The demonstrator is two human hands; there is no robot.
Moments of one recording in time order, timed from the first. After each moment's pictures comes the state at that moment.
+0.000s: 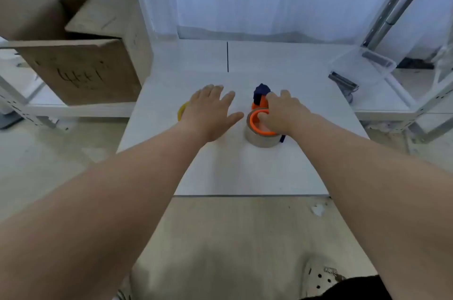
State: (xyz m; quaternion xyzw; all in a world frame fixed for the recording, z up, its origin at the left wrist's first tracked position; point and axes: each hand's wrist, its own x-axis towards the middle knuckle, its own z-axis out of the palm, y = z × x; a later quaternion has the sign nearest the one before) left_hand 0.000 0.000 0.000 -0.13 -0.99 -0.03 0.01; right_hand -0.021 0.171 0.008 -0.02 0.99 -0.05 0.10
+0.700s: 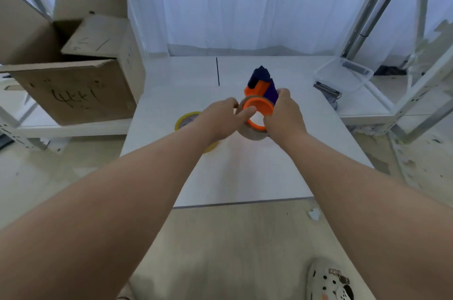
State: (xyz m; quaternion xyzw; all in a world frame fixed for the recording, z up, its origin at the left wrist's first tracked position) left_hand 0.002 0.024 0.031 -0.08 -0.94 -0.32 -0.10; right_hand 0.013 0.166 0.025 0.09 0.92 -0.38 -0.07
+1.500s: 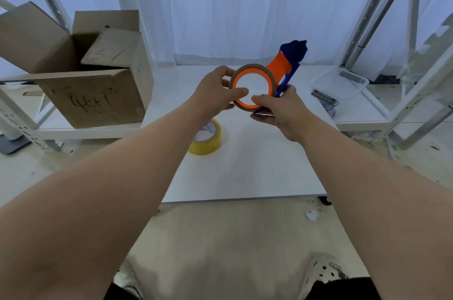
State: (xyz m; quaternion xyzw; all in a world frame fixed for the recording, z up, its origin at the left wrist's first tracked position) left_hand 0.017 0.013 0.093 -0.06 -0.84 -0.55 0.01; right_hand 0.023 0.166 0.074 0.08 0.70 -0.70 0.04
